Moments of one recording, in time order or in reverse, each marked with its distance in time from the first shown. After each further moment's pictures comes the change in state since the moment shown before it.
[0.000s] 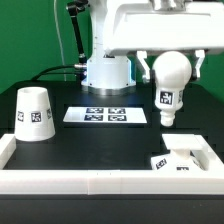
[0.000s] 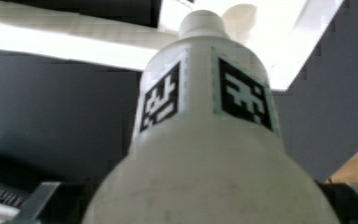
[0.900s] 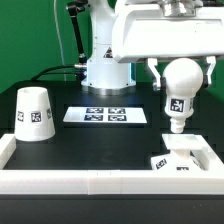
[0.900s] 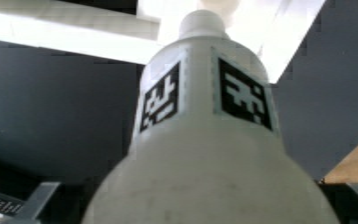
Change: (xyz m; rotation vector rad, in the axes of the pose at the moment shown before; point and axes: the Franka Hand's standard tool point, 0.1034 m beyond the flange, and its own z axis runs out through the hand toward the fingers) arm 0.013 -0.009 0.016 0.009 0.012 -0.008
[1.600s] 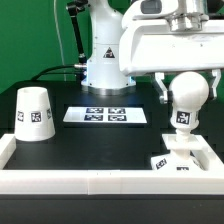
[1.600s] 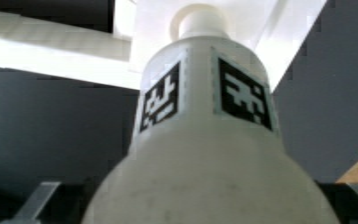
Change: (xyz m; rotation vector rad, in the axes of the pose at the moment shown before) arm -0.011 -0.009 0.017 0.009 -0.027 -0.010
